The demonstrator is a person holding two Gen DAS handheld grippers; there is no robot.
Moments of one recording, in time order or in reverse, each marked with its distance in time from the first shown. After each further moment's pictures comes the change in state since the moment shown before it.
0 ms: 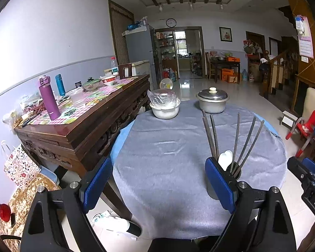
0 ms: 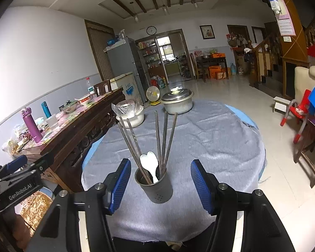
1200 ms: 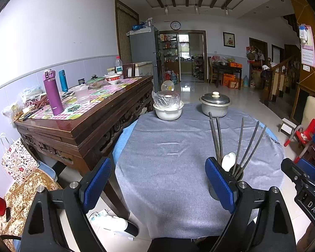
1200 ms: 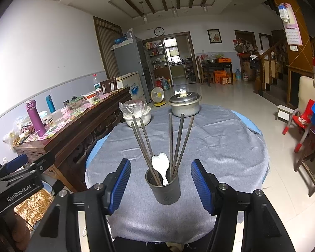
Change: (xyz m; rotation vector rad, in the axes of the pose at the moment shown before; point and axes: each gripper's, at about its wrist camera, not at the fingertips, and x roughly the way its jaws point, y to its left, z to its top) left arm 0.000 0.020 -0.007 -0.042 -0.016 -0.008; right arm -0.001 0.029 0.001 -0.056 0.001 0.012
